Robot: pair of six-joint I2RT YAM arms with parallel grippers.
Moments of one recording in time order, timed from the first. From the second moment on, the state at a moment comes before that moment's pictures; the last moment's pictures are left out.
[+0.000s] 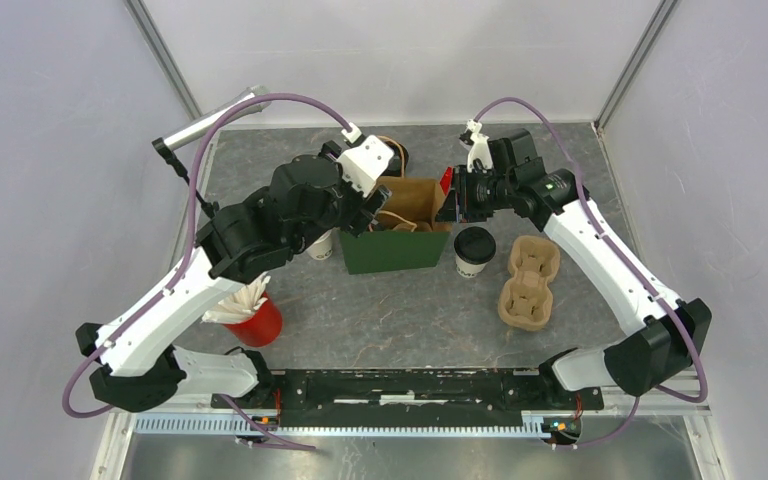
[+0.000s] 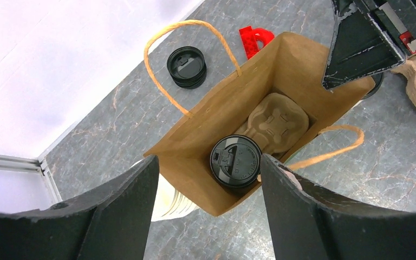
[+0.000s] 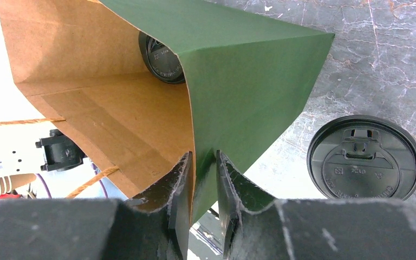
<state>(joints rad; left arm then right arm) -0.97 1.24 1.64 -0.81 -0.42 0.17 0.45 1.39 1.40 -0.77 -0.40 0.39</state>
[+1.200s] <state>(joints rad) -0.94 1.23 1.66 -0.85 -0.37 0.01 0.43 1.16 1.46 -0.61 -0.28 0.26</state>
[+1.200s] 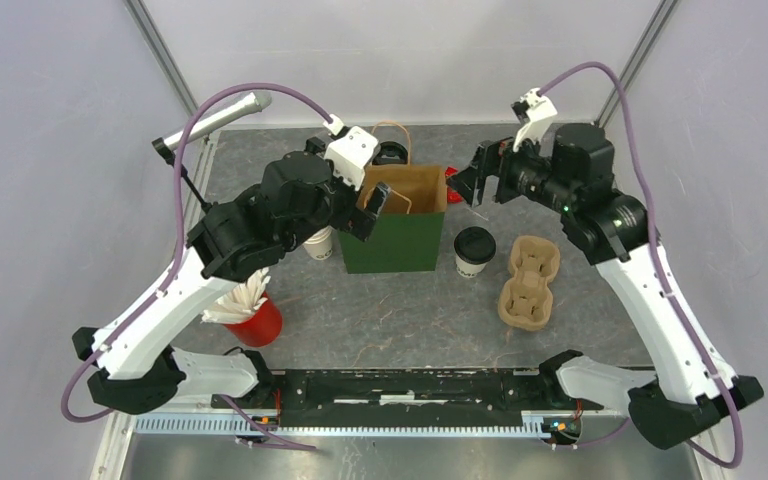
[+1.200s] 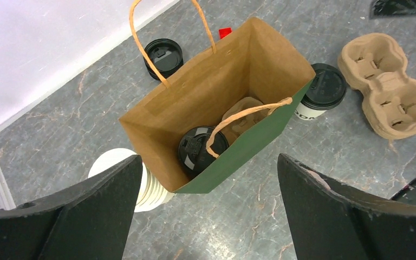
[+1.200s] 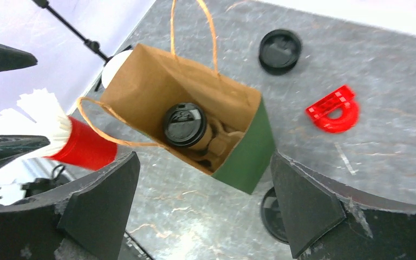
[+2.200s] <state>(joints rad) -0.73 1.14 1.60 -0.87 -0.34 -0.17 0.43 1.32 1.19 -0.82 -0.03 0.10</state>
